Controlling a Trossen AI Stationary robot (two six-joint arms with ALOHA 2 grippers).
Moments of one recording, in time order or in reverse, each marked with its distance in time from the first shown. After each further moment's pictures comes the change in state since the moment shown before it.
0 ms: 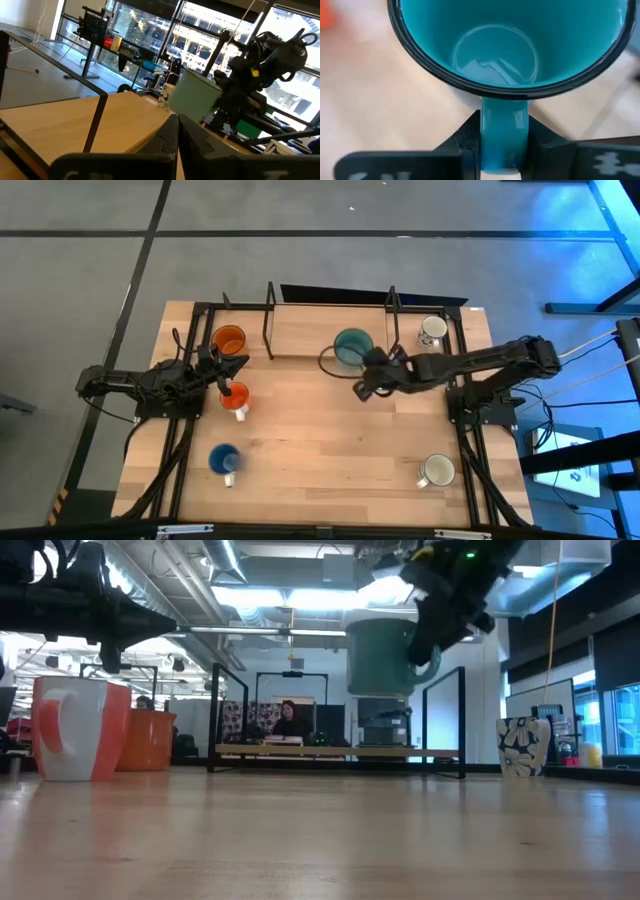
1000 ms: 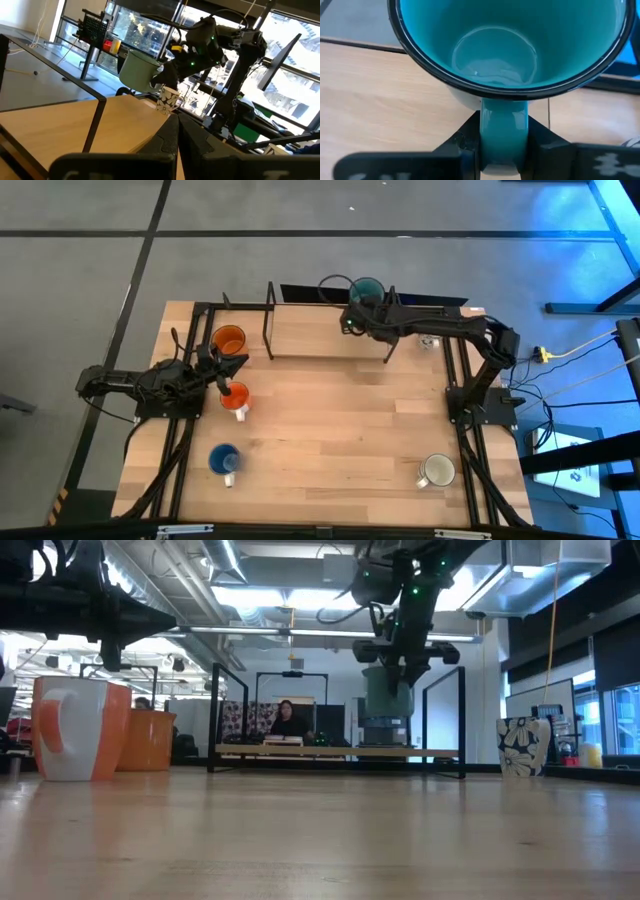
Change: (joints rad) left arm 0.000 0.000 0.000 0.020 -0.001 0.002; right arm -0.447 0.291 0.261 -0.043 0.062 0.224
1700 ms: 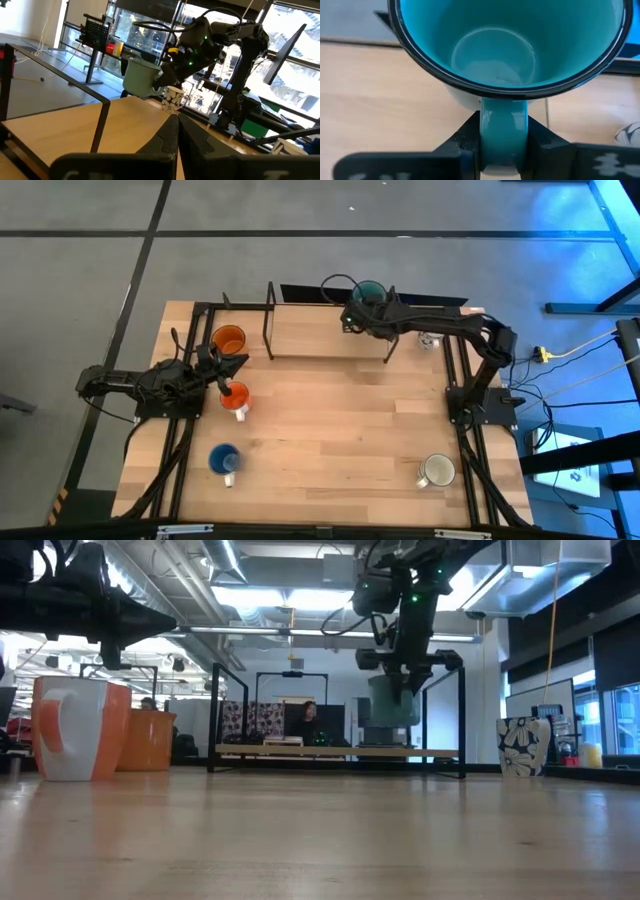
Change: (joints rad) left arm 0.000 0.000 0.000 -0.007 -0.008 0.058; right arm -0.027 0.028 0.013 -0.032 -0.058 0.038
